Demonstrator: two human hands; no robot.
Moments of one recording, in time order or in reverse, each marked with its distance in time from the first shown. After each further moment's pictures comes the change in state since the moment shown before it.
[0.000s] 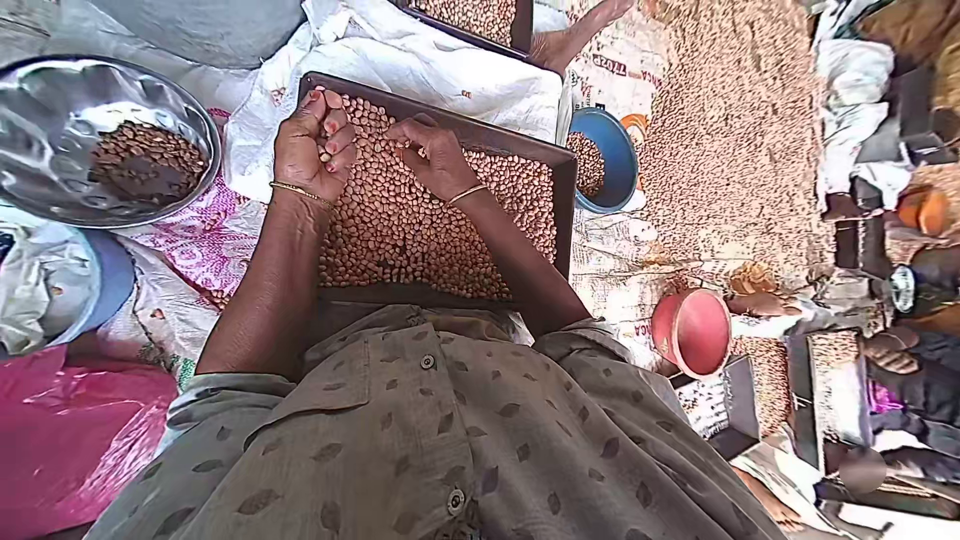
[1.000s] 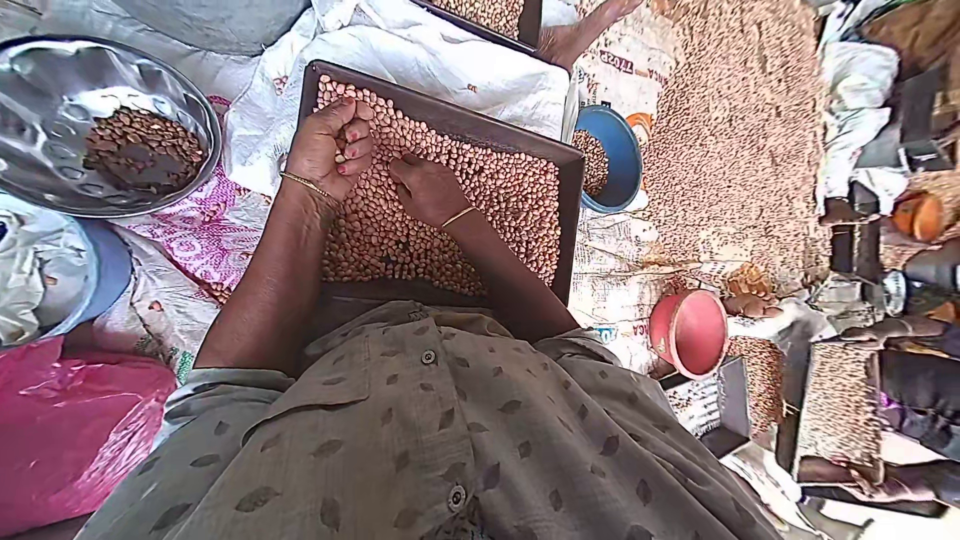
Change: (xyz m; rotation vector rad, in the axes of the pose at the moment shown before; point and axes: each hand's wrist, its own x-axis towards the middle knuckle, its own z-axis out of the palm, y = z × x) left_hand -0.004 0.001 0.007 0.202 0.028 -0.190; right_hand -0.023 -0.024 0.026 -0.410 -0.316 0.132
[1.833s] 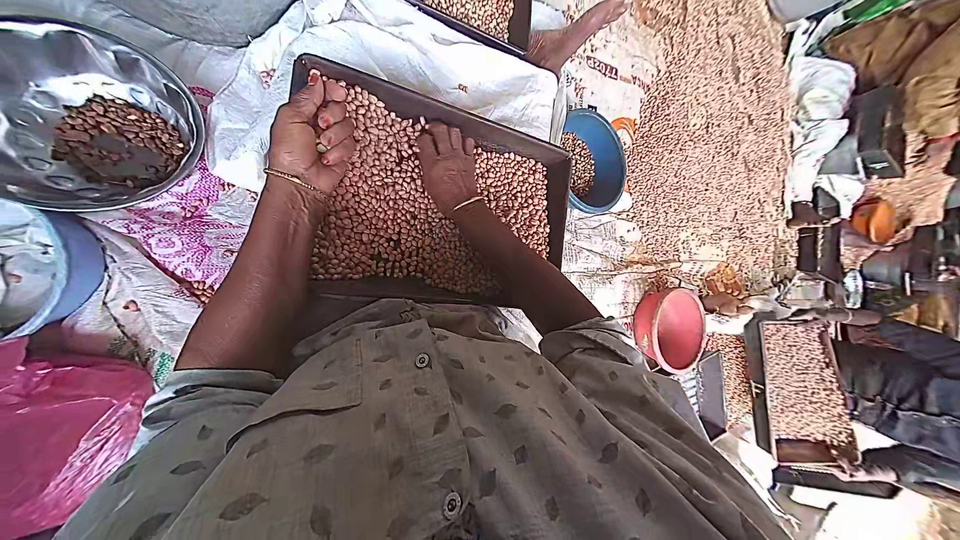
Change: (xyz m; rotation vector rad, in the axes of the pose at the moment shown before) left_hand 0.001 -0.002 -0.006 -0.176 -0.027 0.151; right_hand 0.005 0.059 0.030 -0.319 0.509 0.049
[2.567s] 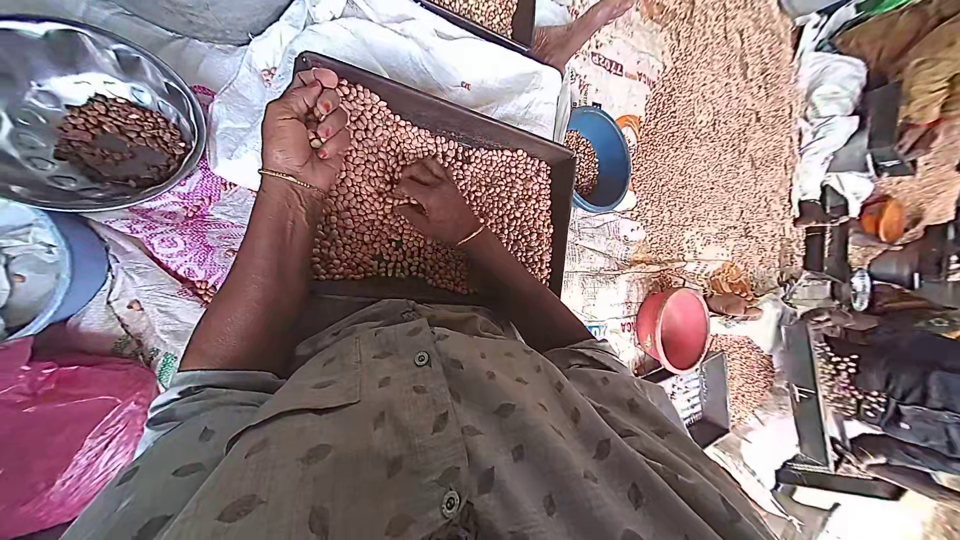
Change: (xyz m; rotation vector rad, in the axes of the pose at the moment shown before) left_hand 0.002 0.002 -0.004 -0.048 0.014 0.065; right_hand -0.031 -0.017 -0.023 0.486 -0.224 -0.228
